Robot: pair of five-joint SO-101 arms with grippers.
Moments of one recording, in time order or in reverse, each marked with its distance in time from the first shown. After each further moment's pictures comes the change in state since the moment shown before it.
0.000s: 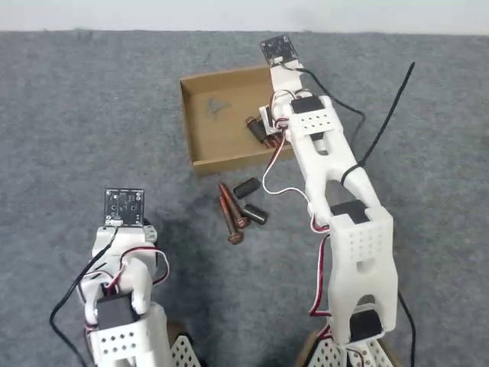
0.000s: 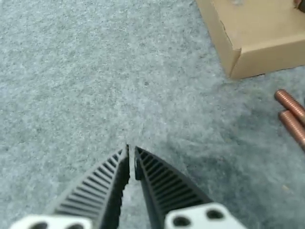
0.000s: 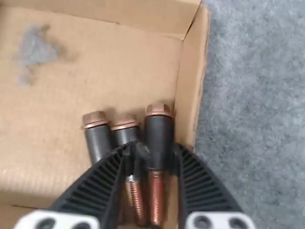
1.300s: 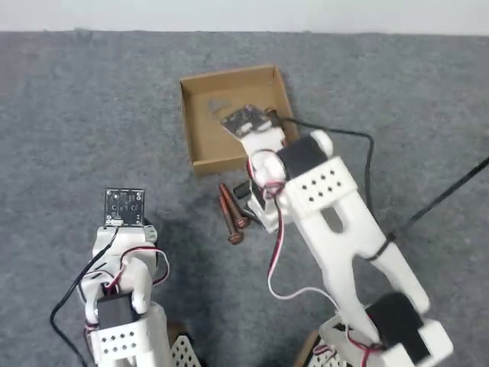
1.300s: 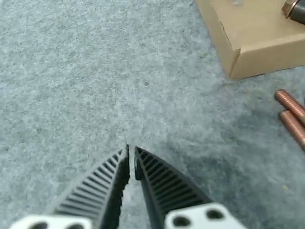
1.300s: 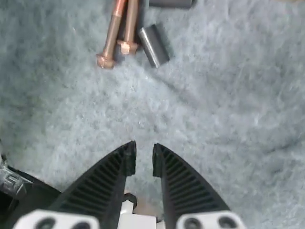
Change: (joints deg) left arm 0.0 0.0 0.0 0.0 0.0; right arm -15.9 -52.0 35.1 47.2 0.0
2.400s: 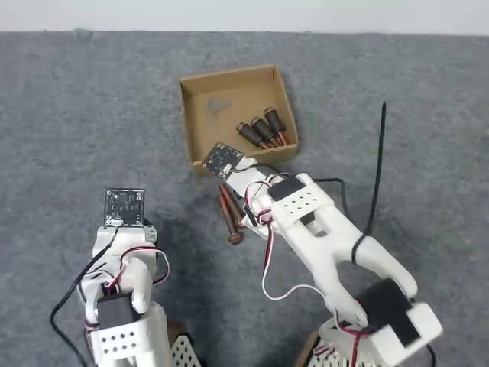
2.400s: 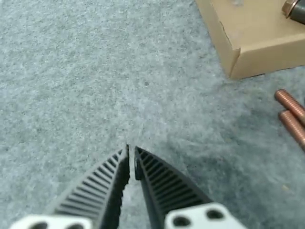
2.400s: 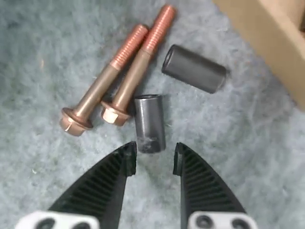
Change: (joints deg) left arm 0.0 0.0 0.0 0.0 0.0; right arm -0.8 8.1 26.7 -46.3 19.7
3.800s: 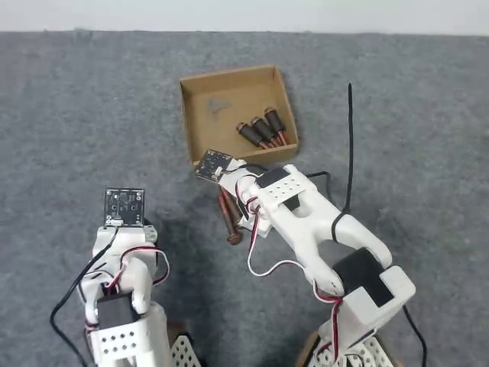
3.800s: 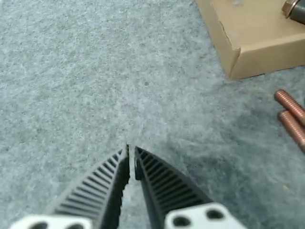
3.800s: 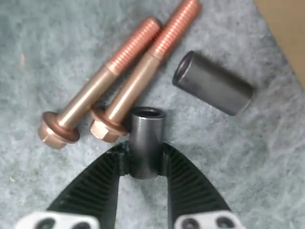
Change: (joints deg) left arm 0.0 0.0 0.0 0.0 0.0; right arm 0.2 13.4 -8.5 1.1 5.5
